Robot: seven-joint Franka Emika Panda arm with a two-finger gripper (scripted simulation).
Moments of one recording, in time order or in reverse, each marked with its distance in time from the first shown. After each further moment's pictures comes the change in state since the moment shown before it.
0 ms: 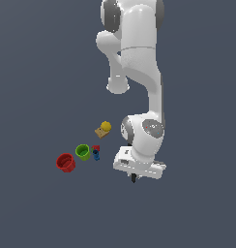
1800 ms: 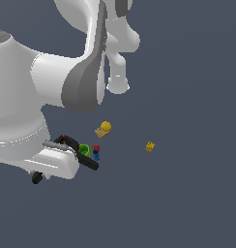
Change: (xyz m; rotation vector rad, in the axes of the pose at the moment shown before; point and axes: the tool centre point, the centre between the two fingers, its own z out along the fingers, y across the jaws) arm 0.172 0.270 -0.198 0.002 0.002 0.001
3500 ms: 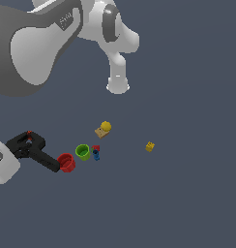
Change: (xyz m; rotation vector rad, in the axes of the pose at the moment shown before) arm 0.056 0.078 -0.055 -0.001 -0.004 0.002
